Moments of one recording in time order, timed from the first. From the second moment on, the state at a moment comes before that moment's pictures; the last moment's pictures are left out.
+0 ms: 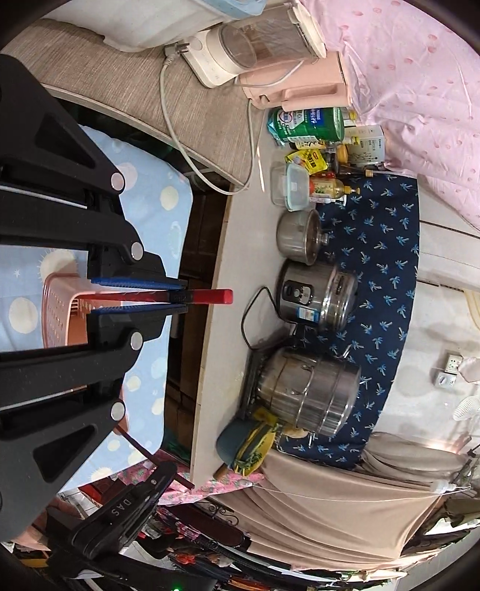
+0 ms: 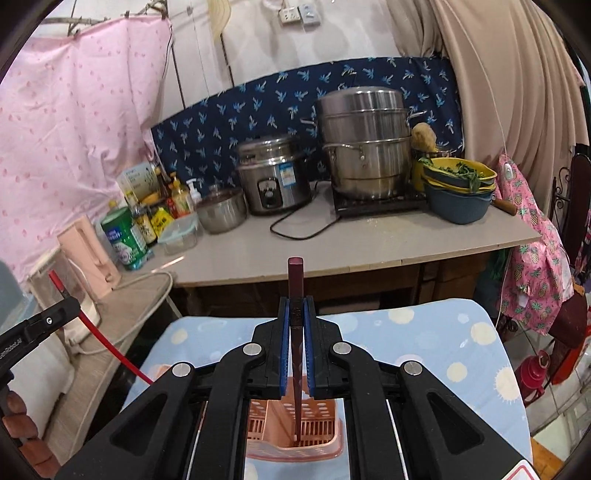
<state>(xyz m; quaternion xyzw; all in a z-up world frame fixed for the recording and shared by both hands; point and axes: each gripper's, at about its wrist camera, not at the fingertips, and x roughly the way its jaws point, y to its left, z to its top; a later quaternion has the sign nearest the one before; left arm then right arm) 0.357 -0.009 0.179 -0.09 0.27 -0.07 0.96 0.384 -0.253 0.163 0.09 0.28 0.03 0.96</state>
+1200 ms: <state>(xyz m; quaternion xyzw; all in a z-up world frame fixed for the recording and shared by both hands) 0.160 0.004 0.097 0.01 0.34 0.01 0.94 0.123 -0.218 0.087 0.03 0.32 0.01 0.95</state>
